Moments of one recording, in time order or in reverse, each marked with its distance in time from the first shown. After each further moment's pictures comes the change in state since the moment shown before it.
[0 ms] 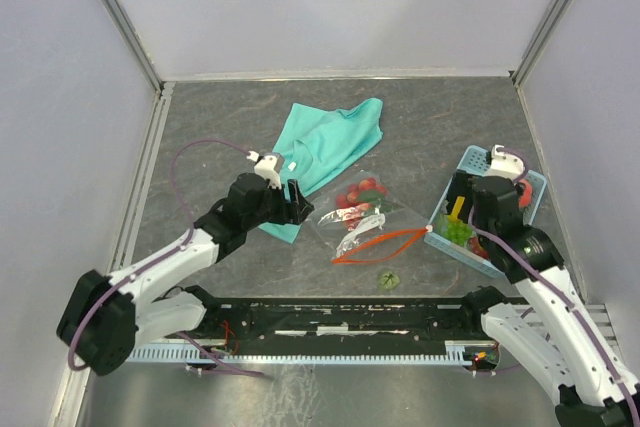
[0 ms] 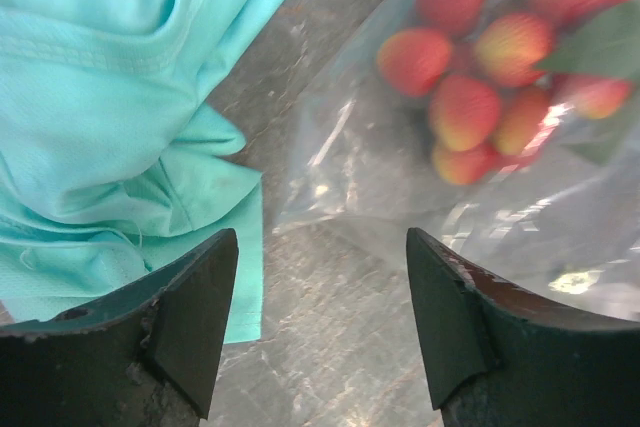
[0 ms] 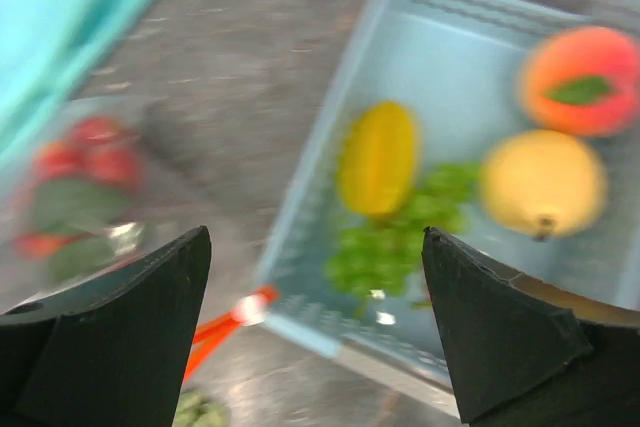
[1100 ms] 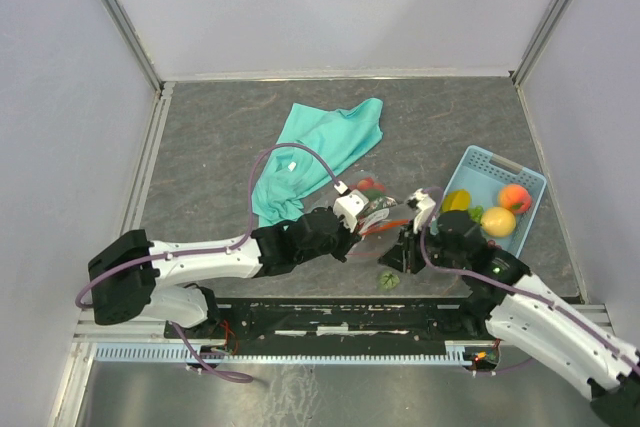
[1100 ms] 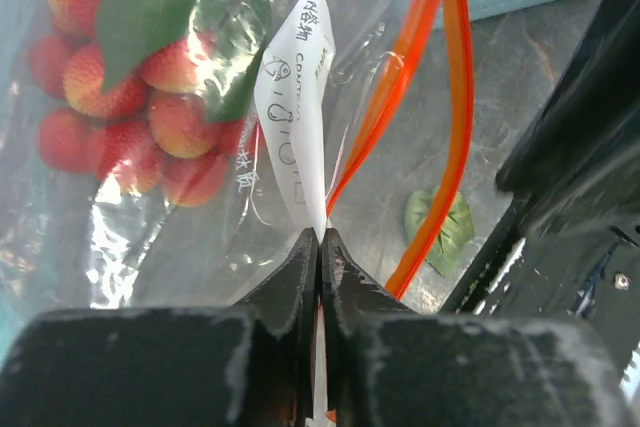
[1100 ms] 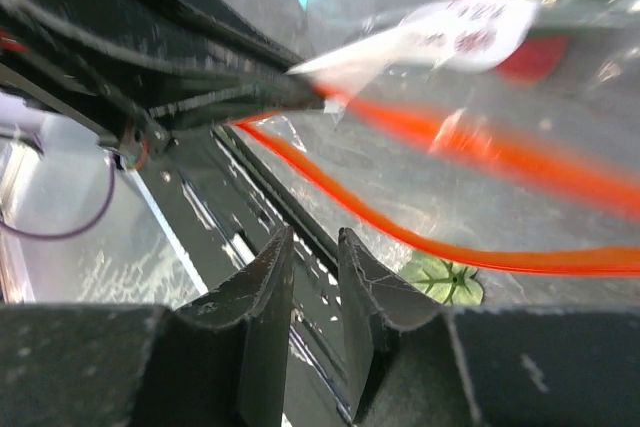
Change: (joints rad) left arm -0.567 0.229 0.165 0.094 -0.254 0.196; right arm 0.270 -0.140 -0.359 0.334 -0.897 0.109
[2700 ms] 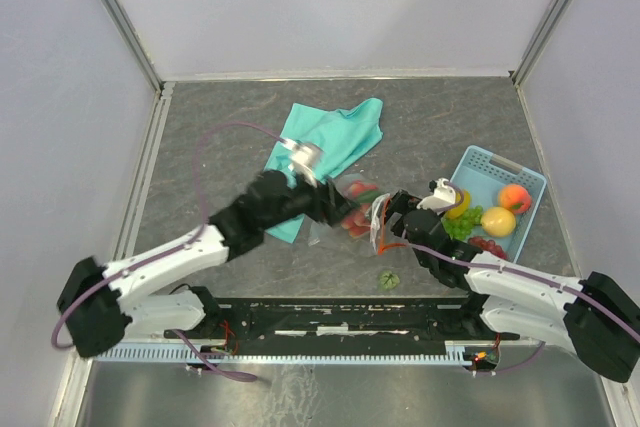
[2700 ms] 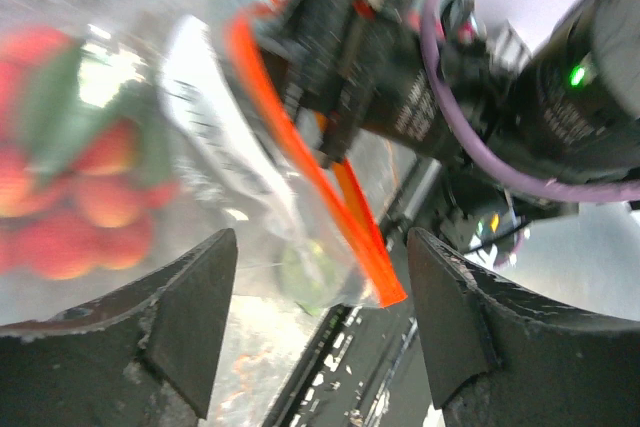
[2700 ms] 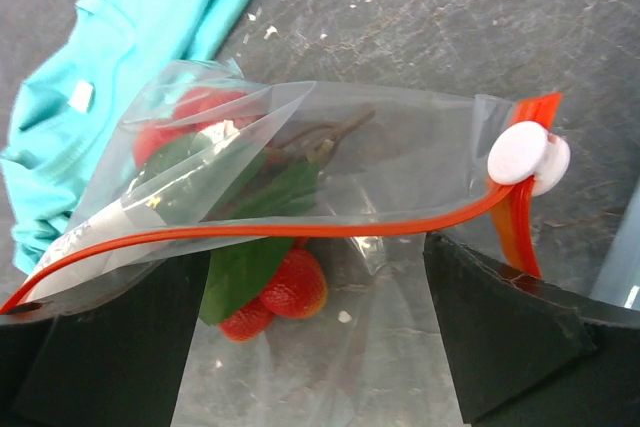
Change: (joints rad) left arm 0.206 -0.129 0.038 0.054 0.291 -0.234; right arm 0.187 0.473 -0.098 0.573 1.035 0.381
